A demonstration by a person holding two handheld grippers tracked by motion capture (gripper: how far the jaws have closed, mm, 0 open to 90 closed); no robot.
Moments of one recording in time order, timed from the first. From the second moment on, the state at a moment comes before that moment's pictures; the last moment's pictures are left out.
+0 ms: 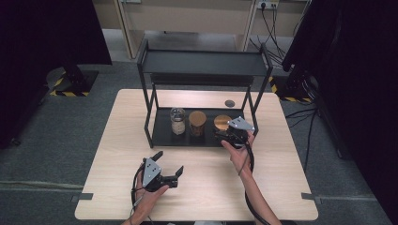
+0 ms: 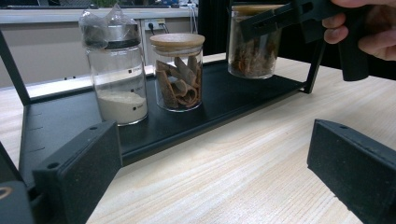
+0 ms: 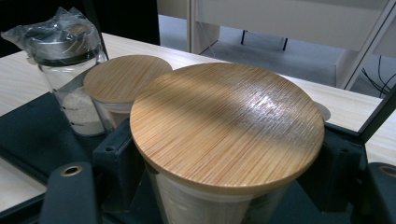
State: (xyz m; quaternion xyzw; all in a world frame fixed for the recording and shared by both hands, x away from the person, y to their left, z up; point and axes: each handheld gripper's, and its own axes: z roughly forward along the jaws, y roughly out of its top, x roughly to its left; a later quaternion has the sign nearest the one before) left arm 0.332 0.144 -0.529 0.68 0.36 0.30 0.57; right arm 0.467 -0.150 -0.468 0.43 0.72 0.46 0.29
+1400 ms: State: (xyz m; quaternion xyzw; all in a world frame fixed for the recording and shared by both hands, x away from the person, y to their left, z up) left arm 0.332 0.144 -0.529 0.68 0.36 0.30 0.57; right arm 0.504 -0.138 -0.492 0.45 0.72 0.44 0.29
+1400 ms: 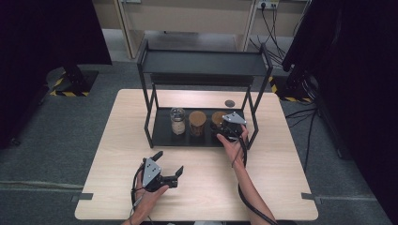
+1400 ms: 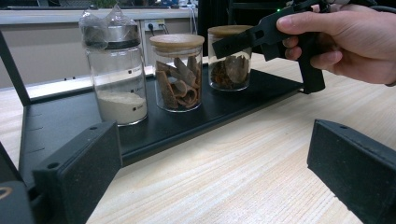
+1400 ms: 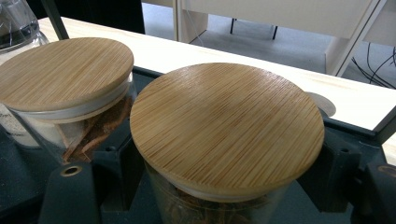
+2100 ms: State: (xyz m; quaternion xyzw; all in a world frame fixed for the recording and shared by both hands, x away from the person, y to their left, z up) left arm 0.332 0.144 -0.529 0.68 0.36 0.30 0.57; right arm 0.503 -0.137 -0.498 0.45 0.72 0.45 0.29
